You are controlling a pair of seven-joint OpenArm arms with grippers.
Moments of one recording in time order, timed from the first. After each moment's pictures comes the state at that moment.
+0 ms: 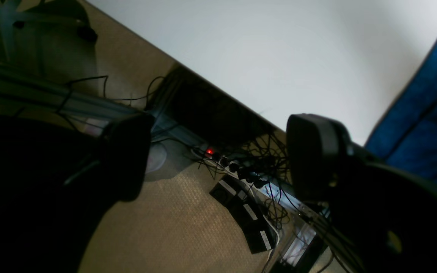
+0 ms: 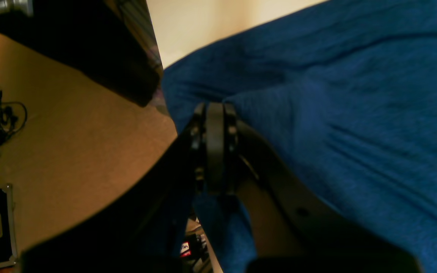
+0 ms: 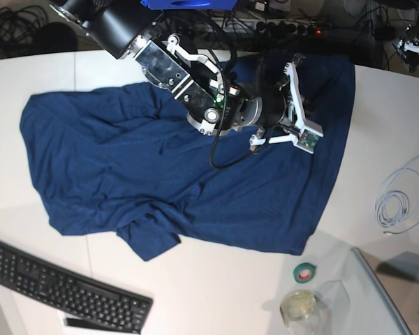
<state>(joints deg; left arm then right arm) 21.1 -6.0 -70.3 87.4 -13.0 -37.4 38.9 5.0 -6.3 -47.2 80.8 17.0 23.5 -42.5</state>
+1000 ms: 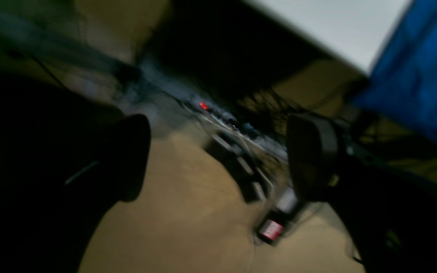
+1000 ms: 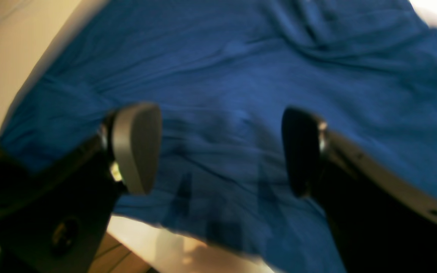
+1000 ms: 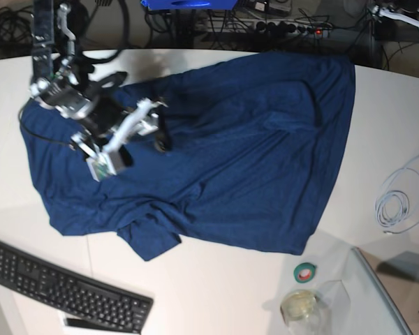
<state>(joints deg) 28.1 0.4 -70.1 83.8 -13.0 -41.3 38.1 -18.9 2.1 1.7 105.1 16.8 26.5 -38.7</state>
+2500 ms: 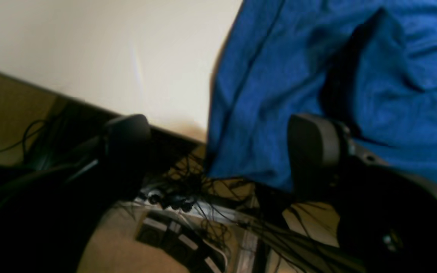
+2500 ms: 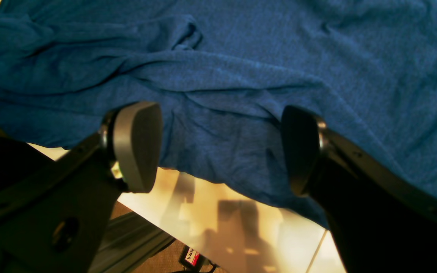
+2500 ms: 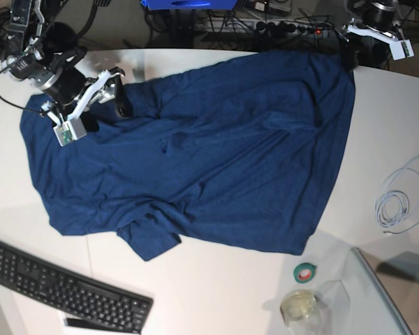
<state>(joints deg) 34.4 -6.3 -44.3 76.6 -21.3 -41.0 6.4 -22.9 1.8 15.6 98.5 17.0 39.9 -37.7</state>
